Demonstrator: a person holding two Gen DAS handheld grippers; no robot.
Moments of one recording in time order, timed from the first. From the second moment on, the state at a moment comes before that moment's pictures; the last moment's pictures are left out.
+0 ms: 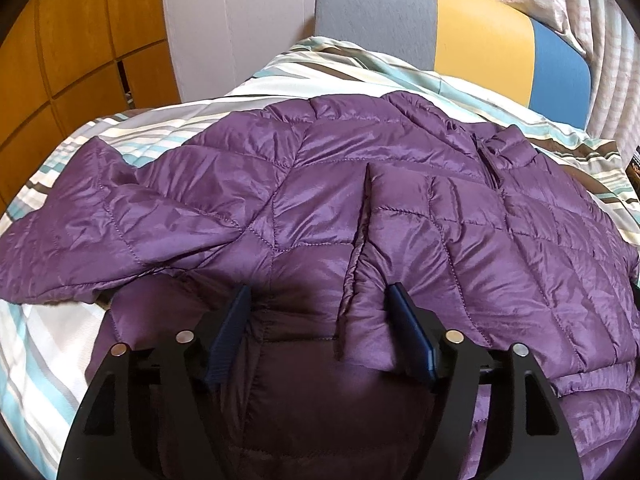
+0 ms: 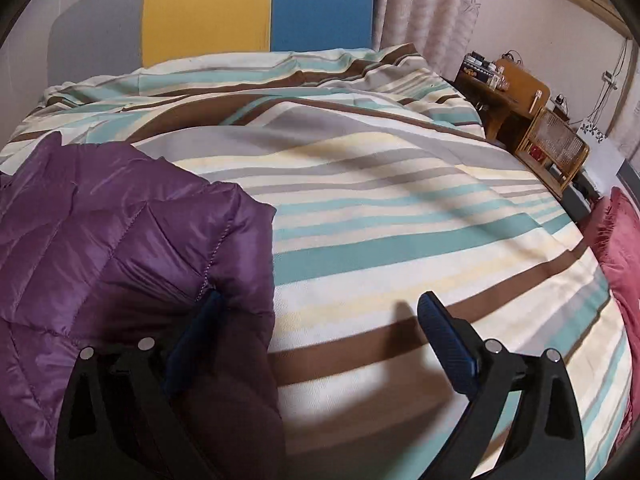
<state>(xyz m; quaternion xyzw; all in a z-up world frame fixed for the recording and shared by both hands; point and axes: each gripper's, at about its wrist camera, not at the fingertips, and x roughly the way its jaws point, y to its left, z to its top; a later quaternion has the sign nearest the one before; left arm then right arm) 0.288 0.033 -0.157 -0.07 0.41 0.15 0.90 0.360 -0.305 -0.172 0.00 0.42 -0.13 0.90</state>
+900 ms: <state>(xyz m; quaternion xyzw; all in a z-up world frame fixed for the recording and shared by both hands) 0.292 0.034 -0.161 -0.07 0.42 0.14 0.90 0.293 -0.251 -0.161 0.01 0.41 0.00 0.91</state>
